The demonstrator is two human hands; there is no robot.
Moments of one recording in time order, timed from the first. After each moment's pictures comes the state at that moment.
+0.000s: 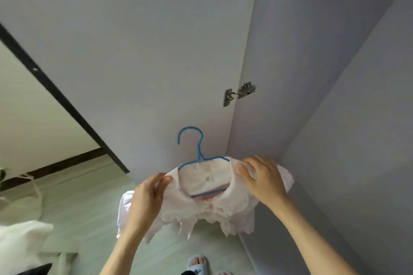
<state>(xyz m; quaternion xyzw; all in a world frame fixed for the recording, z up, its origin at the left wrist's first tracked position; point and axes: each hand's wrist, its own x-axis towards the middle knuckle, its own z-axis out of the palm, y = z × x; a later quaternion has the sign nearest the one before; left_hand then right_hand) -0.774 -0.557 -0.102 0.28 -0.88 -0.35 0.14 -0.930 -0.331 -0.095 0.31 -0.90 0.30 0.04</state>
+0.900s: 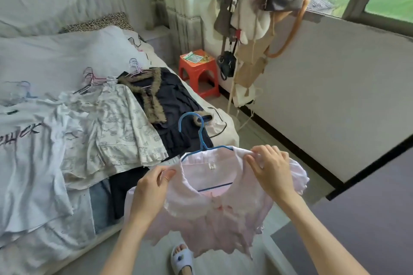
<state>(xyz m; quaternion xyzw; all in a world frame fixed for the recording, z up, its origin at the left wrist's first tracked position) -0.429 -0.516 -0.082 0.78 -0.48 -0.15 0.38 -0.678 -0.632 -0.076 0.79 -0.52 0.33 -0.04</state>
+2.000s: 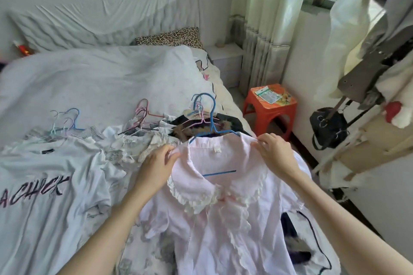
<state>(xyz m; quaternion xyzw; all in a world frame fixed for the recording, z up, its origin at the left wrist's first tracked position) -0.027 -0.899 -0.083 0.83 -0.45 -0.06 0.33 -0.250 -1.098 -0.081 0.86 -0.43 0.23 -0.16</state>
